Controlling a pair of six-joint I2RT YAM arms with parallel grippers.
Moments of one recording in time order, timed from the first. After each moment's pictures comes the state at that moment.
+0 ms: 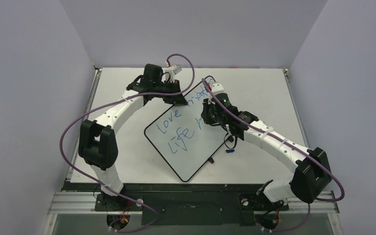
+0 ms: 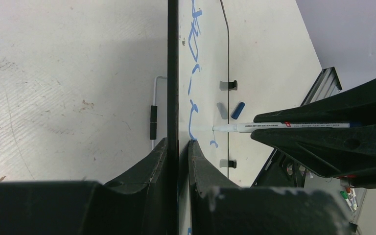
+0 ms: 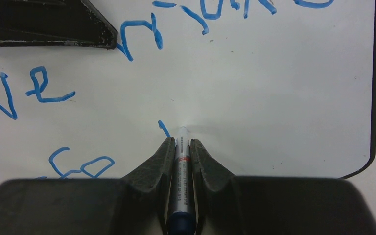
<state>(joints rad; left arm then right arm) -0.41 1.79 1.52 -0.46 0.64 -0.25 0.69 1.39 1.09 -0.32 0.13 0.31</state>
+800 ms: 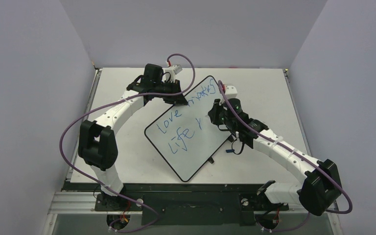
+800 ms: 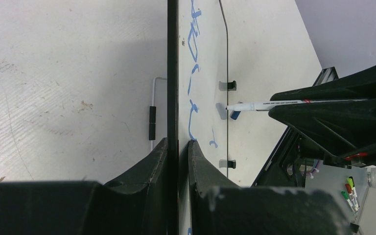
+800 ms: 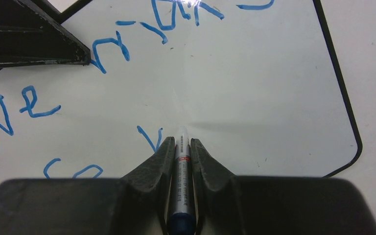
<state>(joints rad) -0.42 1.78 1.52 -0.46 0.63 -0.25 0.63 1.25 0.94 -0.17 0.15 0.38</state>
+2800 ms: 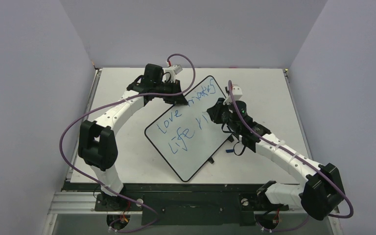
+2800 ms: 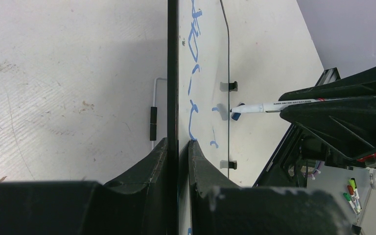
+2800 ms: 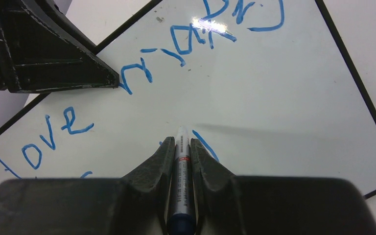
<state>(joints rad) -0.42 1.78 1.52 -0.46 0.62 -0.25 0.60 1.19 0.82 0.01 0.10 0.47</state>
